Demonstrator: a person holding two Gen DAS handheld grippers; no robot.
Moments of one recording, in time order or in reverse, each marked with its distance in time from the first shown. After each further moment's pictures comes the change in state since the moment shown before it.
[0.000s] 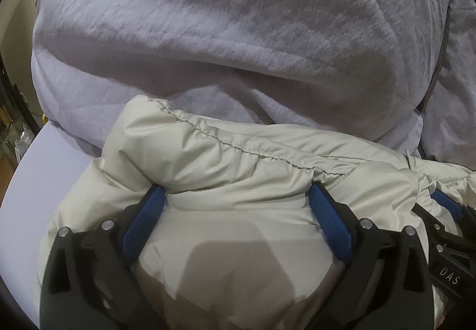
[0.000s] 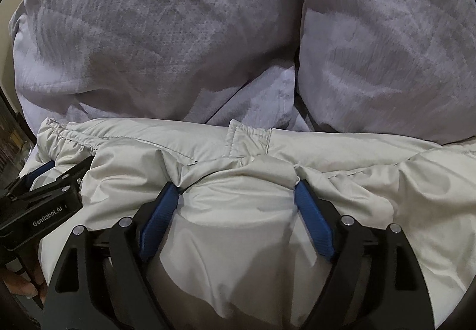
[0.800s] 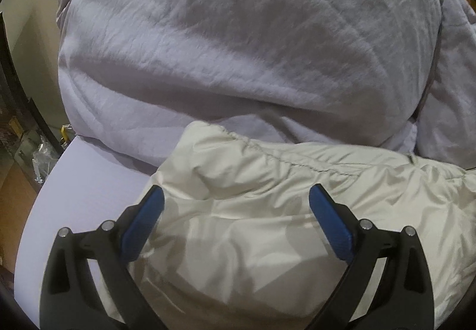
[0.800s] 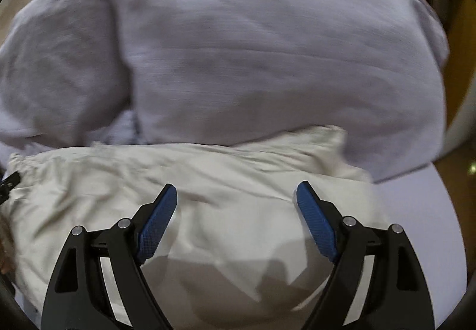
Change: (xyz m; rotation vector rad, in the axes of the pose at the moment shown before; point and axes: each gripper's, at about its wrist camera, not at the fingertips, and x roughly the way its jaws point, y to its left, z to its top) left arm -0.040 0.027 0.015 0.033 -0.033 0.062; right arm -0.114 -0.153 -0.019 0.155 -0.081 -0.320
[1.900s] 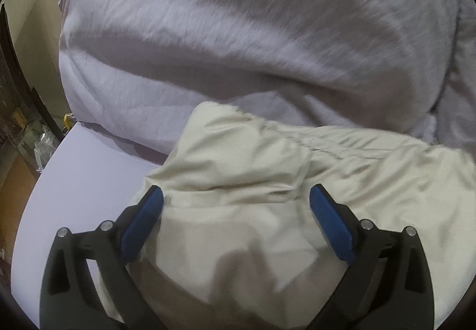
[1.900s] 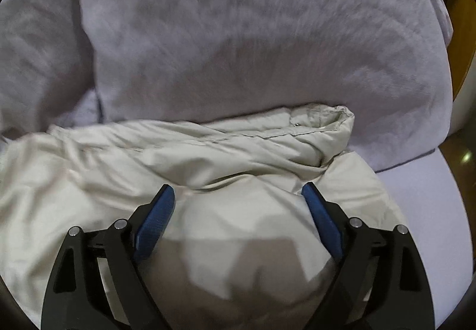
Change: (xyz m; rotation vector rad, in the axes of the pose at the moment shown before) left arm 0.018 0.014 -0.006 -0.025 0.036 0.012; right arm 0.064 0.013 -0.013 0.025 0.055 0.021
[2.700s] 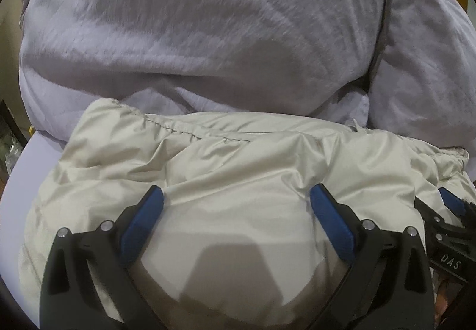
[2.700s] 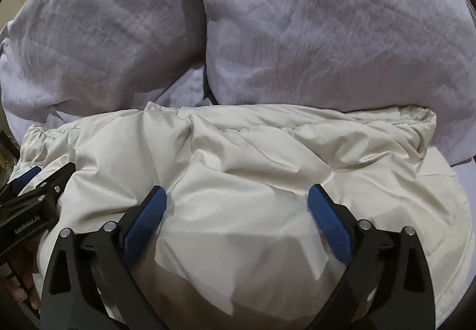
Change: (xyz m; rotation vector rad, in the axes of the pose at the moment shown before) left arm -0.002 -0.083 -0.016 0.066 -0.012 -0.149; right arm 0.019 0.097 -0.015 -0.106 0.017 0.151
